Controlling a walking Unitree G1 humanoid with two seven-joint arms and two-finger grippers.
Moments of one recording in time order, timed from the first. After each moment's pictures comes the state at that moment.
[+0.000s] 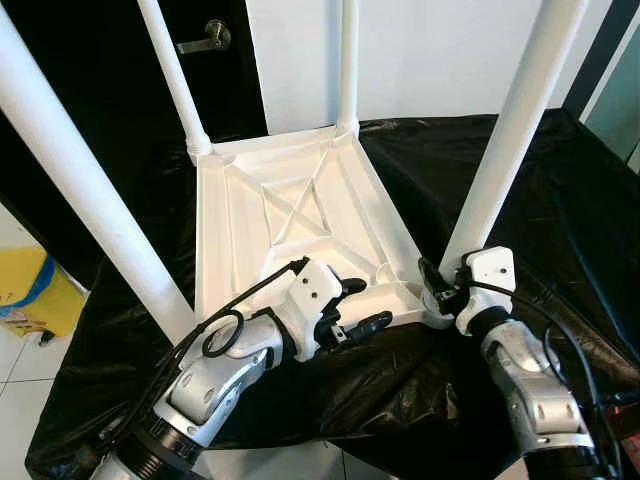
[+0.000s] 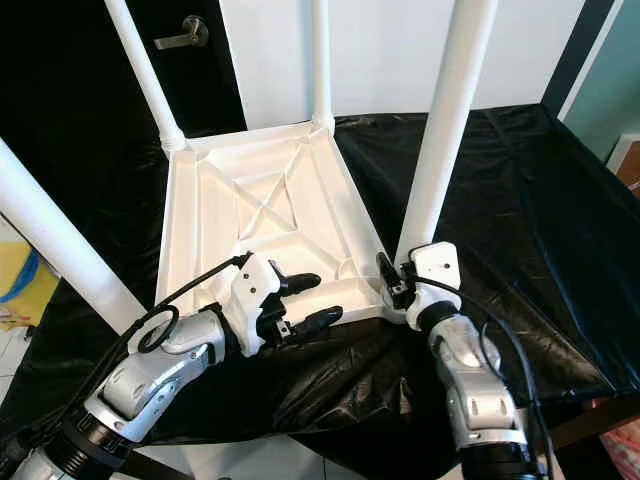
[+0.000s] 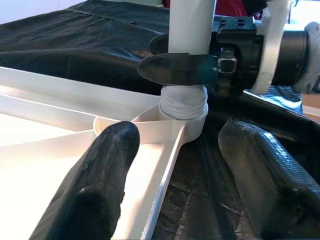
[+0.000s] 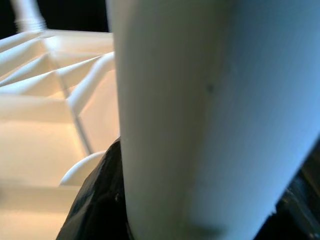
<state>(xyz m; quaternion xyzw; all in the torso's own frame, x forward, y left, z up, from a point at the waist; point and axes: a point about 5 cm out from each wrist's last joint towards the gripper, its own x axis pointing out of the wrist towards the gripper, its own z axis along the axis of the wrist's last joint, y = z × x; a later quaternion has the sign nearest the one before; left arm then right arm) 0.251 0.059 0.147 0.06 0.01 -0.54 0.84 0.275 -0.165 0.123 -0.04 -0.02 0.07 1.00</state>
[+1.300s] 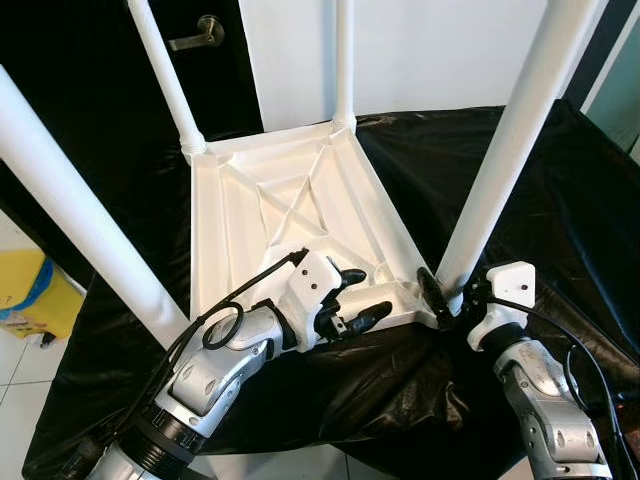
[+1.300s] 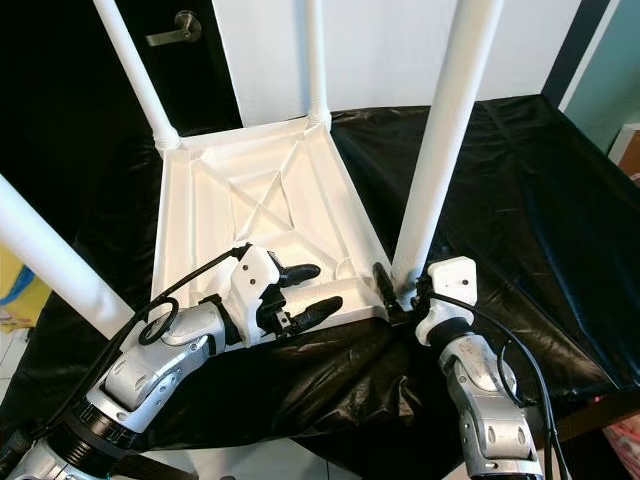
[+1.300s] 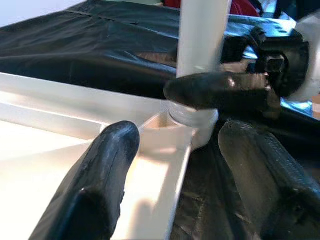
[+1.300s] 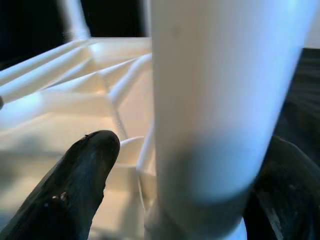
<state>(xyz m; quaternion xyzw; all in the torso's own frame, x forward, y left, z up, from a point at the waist) 0.256 0.063 0.150 0.07 0.00 -0.53 0.84 0.254 -0.180 0.132 -0.04 -0.04 0.20 0.98</state>
